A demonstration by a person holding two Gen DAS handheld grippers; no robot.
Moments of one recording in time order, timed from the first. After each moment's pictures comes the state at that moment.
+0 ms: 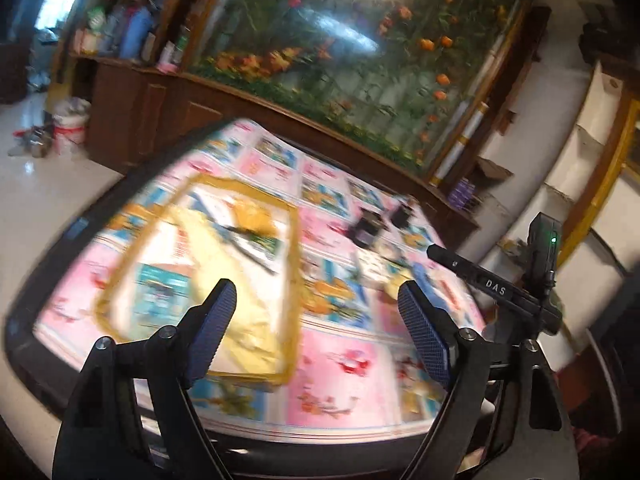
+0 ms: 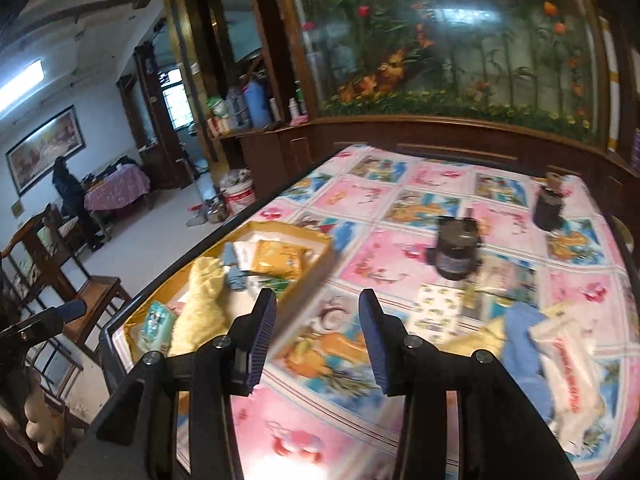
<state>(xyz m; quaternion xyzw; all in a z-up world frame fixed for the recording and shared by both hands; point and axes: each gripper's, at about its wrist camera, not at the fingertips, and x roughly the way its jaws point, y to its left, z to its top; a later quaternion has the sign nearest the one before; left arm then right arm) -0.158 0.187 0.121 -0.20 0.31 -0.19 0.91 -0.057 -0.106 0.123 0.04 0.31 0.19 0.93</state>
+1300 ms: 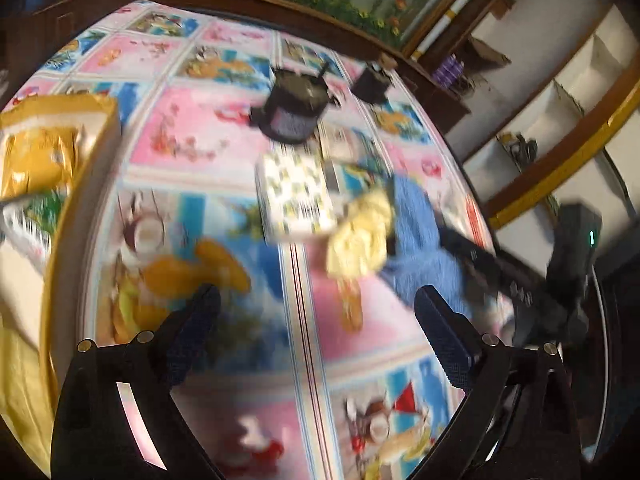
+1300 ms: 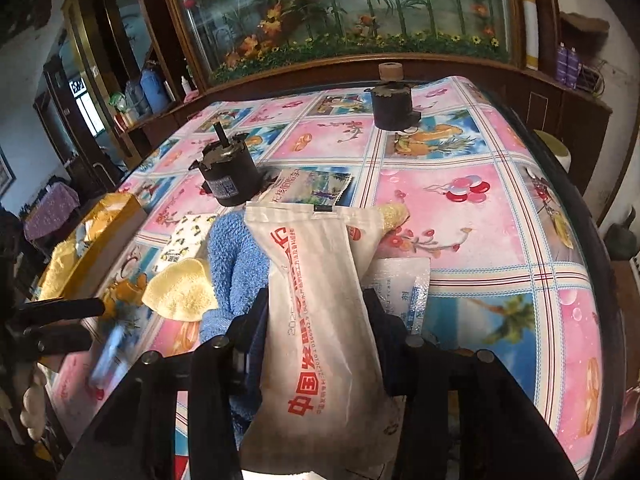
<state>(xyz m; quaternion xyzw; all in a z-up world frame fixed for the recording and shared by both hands) 0.011 0.012 0.049 -0.13 0.48 -0.24 0.83 -0.020 -0.256 0.042 0.09 0.39 0.11 0.91</state>
